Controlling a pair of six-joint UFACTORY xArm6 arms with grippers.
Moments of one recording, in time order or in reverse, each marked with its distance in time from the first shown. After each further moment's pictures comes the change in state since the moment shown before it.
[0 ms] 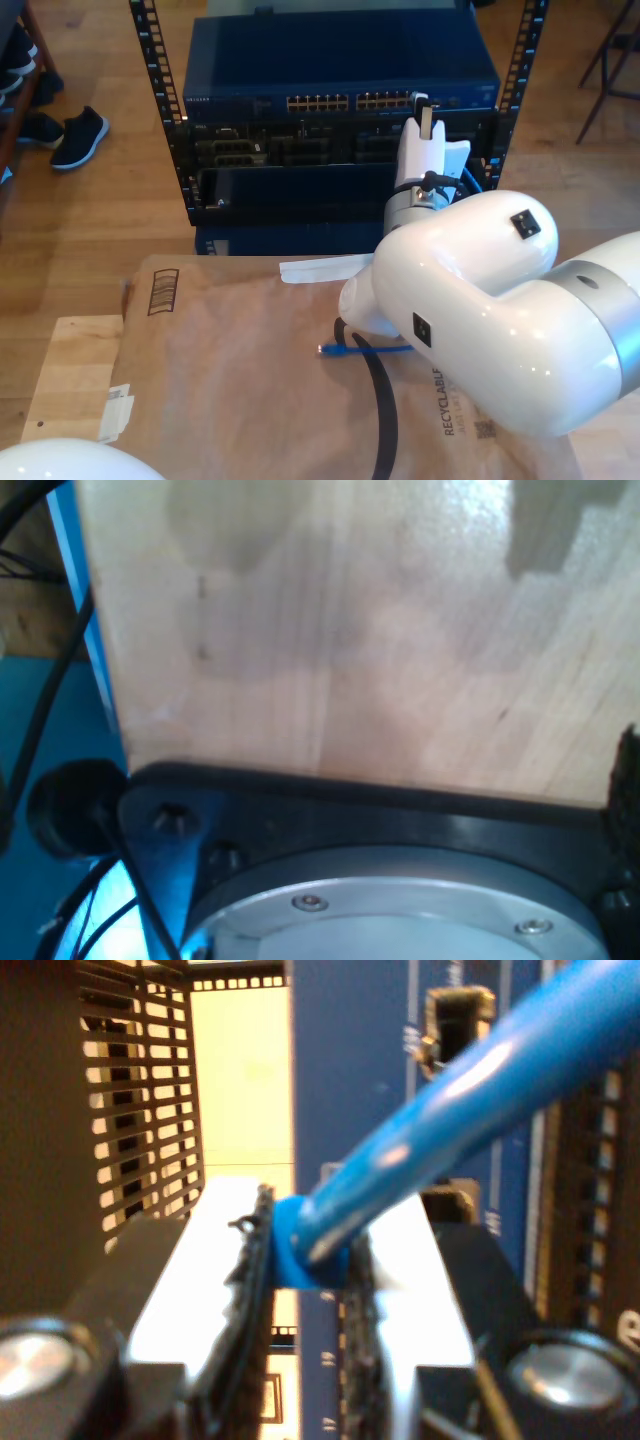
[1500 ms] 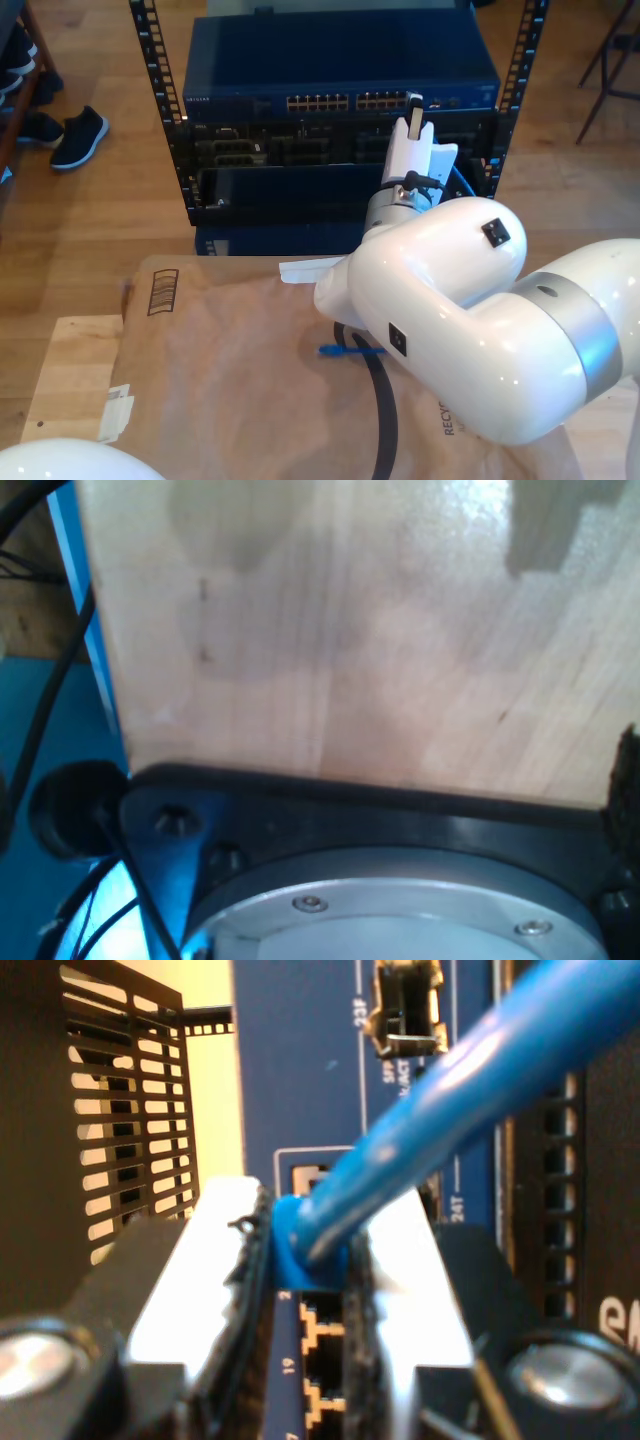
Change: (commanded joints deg) left arm 0.0 0.0 0.0 0.0 -0.1 0.0; right arm 2.1 4.5 -7.6 6.7 0.0 -2.8
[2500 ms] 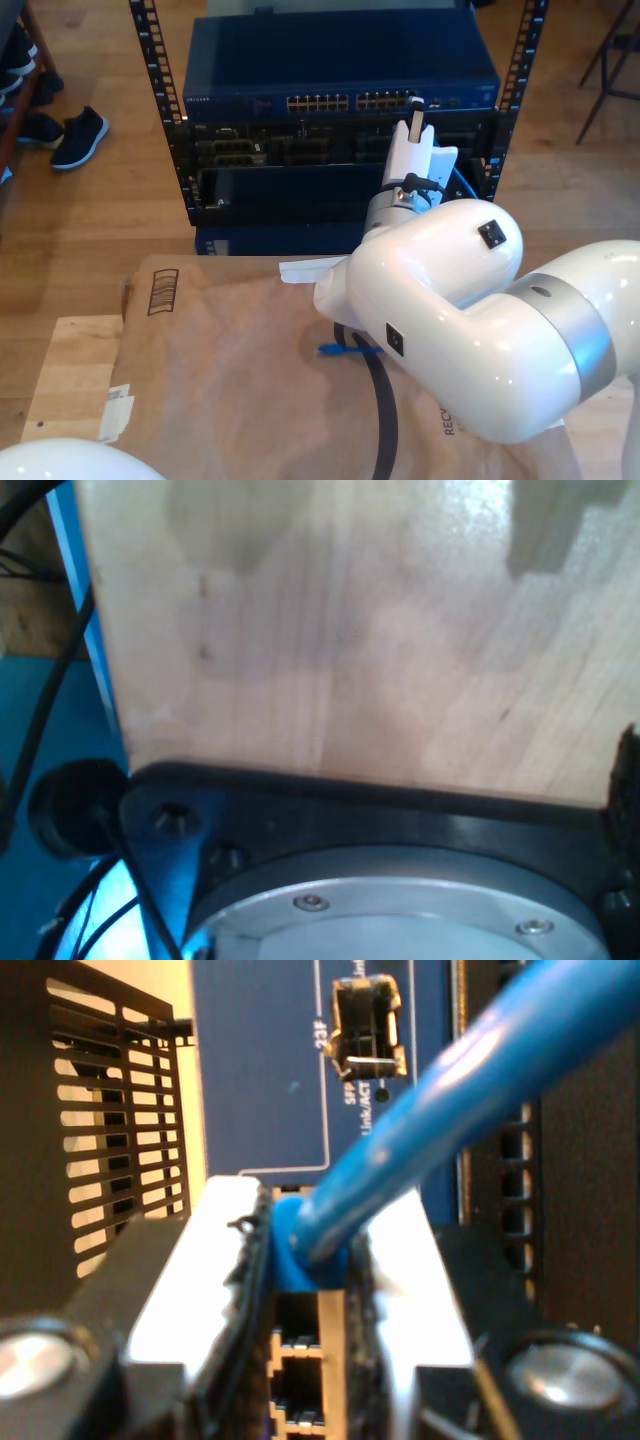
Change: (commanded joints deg) left arm 0.0 0.0 0.0 0.0 0.1 0.0; right arm -0.2 1.1 -1.5 0.2 0.0 0.0
